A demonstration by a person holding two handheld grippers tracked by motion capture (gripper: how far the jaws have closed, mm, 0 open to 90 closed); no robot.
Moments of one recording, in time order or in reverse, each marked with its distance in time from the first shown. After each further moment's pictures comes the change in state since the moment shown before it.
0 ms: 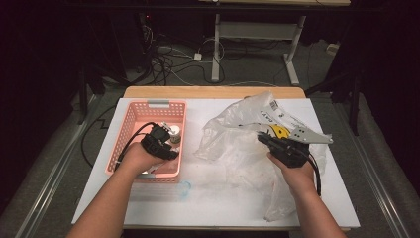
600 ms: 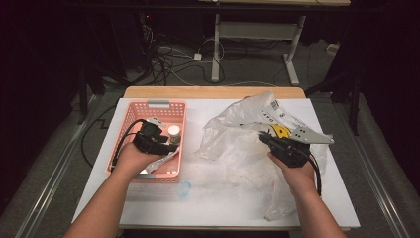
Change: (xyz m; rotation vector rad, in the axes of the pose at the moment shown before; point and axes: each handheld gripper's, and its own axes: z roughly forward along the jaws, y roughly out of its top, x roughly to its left) left arm 0.000 -0.011 -0.026 -0.188 -0.004 -0.046; right arm -0.001 0.001 -0.002 -0.007 -0.009 -0.005
